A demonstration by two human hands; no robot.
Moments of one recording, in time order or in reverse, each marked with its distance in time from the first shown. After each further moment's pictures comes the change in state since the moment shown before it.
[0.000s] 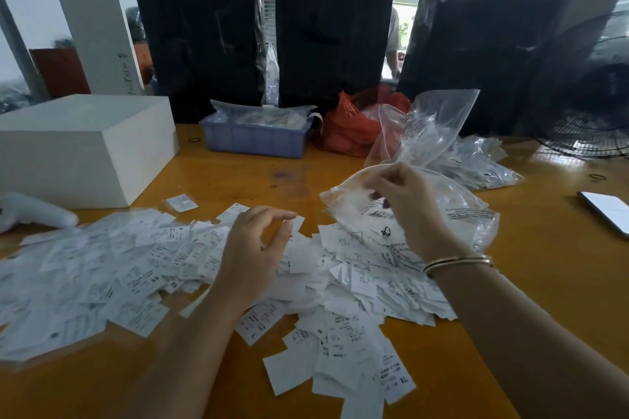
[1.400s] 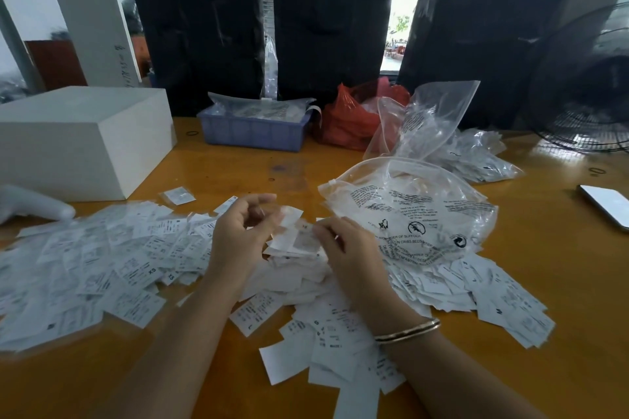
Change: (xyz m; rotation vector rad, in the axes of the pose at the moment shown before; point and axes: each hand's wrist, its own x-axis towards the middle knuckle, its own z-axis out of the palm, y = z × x) left_hand 0.003 0.006 -0.001 -0.392 0.134 -0.326; right_hand -0.072 0.037 0.056 -0.373 -0.142 -0.281
